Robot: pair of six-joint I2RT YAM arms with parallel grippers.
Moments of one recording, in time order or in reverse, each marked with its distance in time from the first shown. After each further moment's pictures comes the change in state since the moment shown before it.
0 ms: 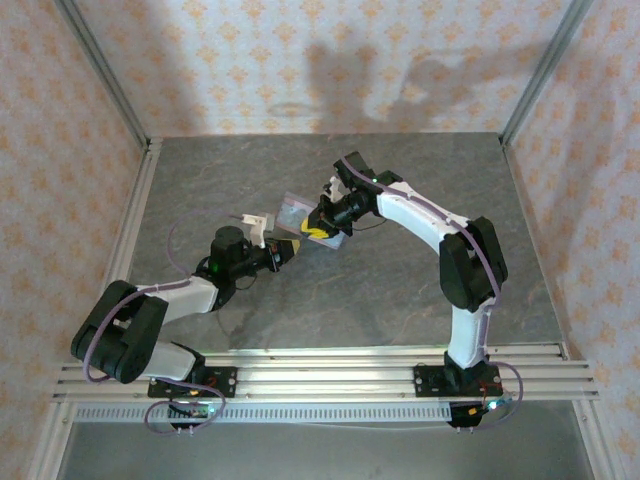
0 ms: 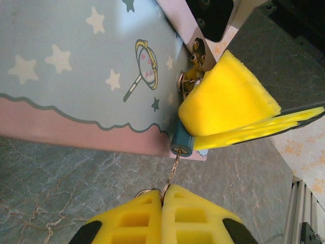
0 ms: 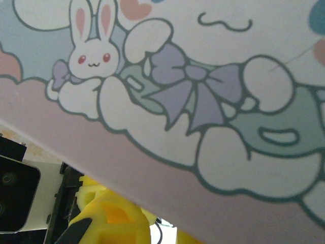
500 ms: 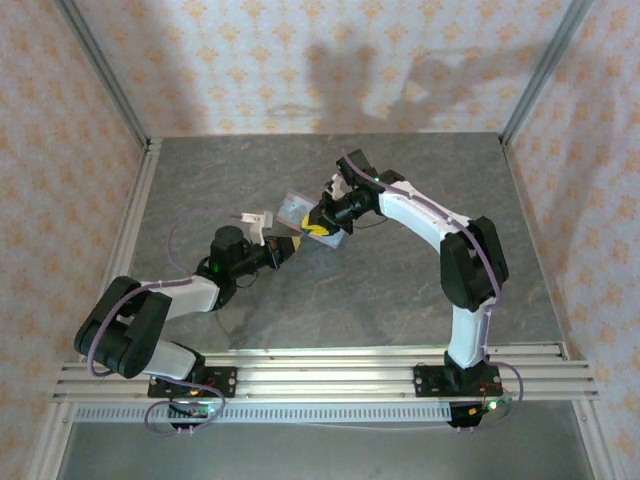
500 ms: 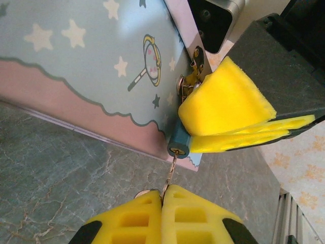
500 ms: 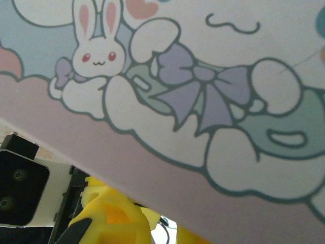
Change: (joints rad) left arm 0.000 0.028 0.000 0.074 -0.002 -0.090; right arm -0.012 0.000 -0.006 0.037 -0.015 0.034
